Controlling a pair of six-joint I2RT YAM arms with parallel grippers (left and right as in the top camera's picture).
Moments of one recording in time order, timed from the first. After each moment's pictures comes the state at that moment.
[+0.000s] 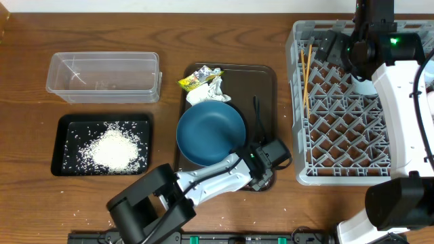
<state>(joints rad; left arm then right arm) -1.03 1.83 1.06 -0.56 -0.10 -0.26 0.04 1.76 1.79 -1.06 0.06 0.44</state>
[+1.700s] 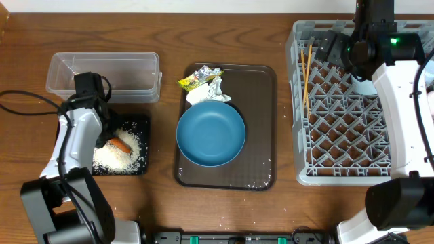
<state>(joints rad) 0.25 1.62 1.05 -0.79 -0.22 -0.75 0.04 1.76 1.79 -1.06 0.06 0.44</state>
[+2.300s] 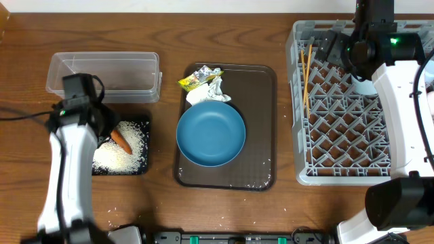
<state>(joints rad) 0.25 1.36 1.05 -0.85 -0.08 -0.68 0.04 1.76 1.79 -1.06 0.06 0.44</state>
